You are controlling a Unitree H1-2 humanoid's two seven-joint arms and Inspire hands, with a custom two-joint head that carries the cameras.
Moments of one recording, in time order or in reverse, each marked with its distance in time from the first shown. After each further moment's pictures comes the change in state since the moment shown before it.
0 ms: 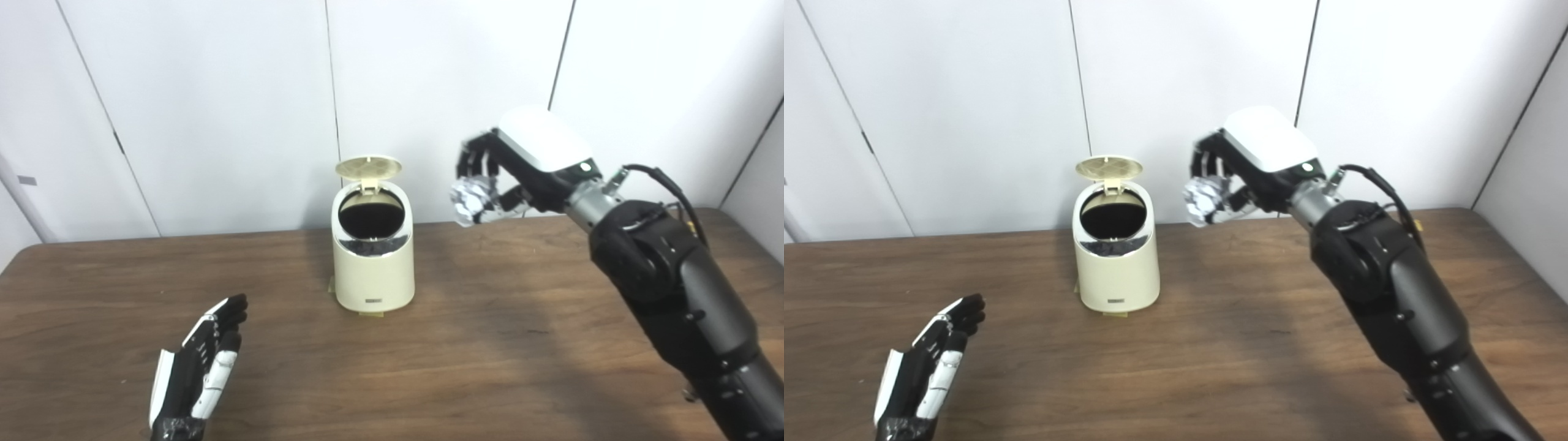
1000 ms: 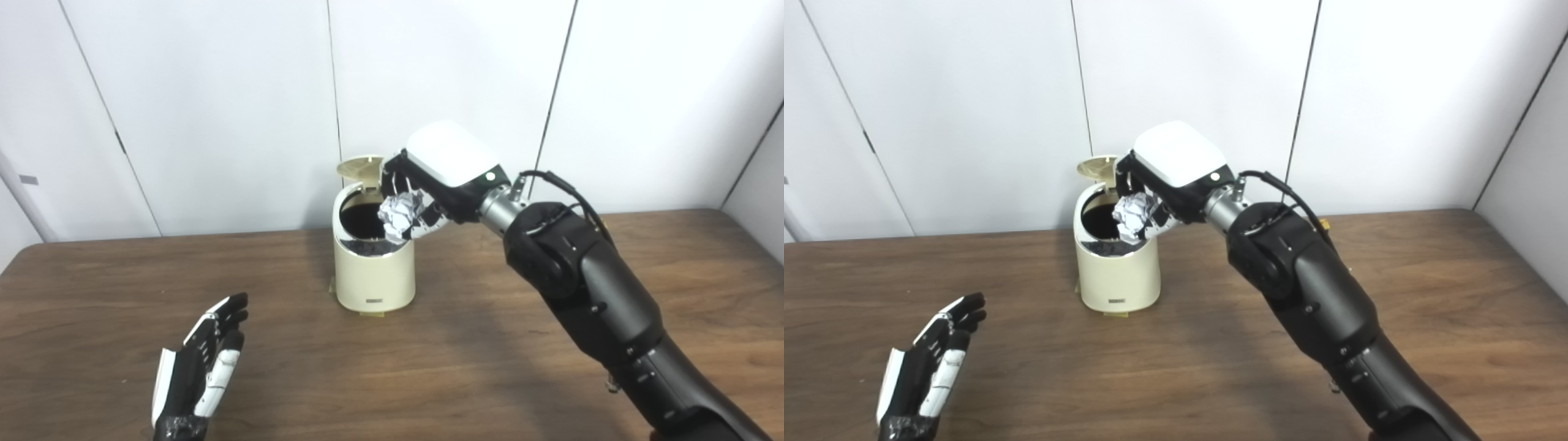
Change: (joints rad) left arm -0.002 -0.011 -0.015 0.000 0.008 -0.001 0.027; right arm -0.089 0.159 0.122 0.142 -0.181 -0.061 0.008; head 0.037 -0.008
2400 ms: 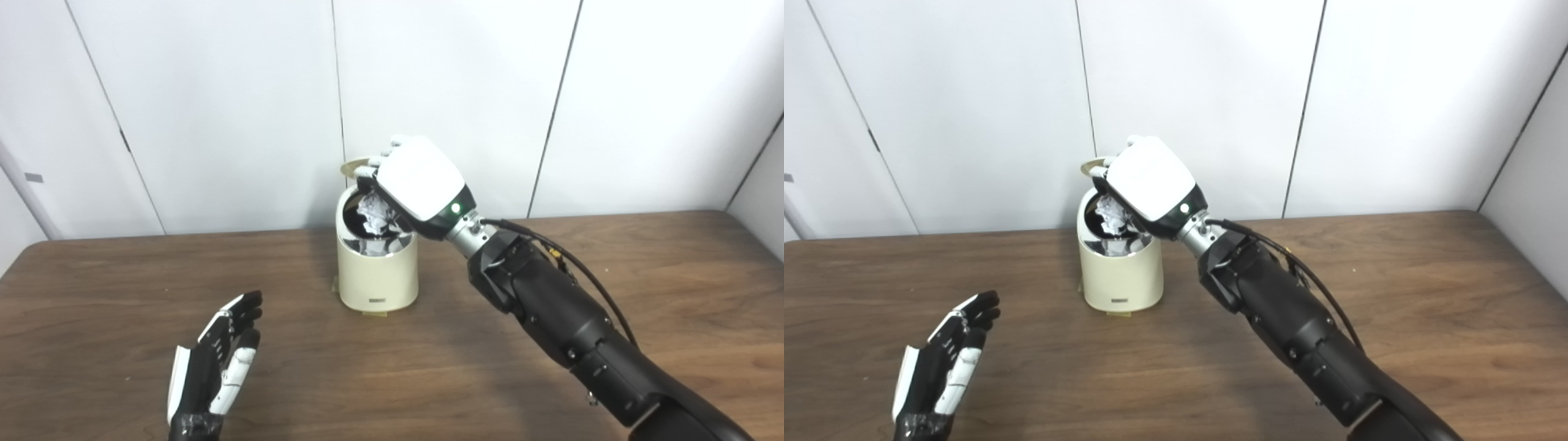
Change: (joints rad) left arm 0.003 -0.035 -0.012 -0.009 0.022 -0.002 0.008; right arm -0.027 0.059 0.136 0.382 -0.315 -0.100 -0.688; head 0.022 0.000
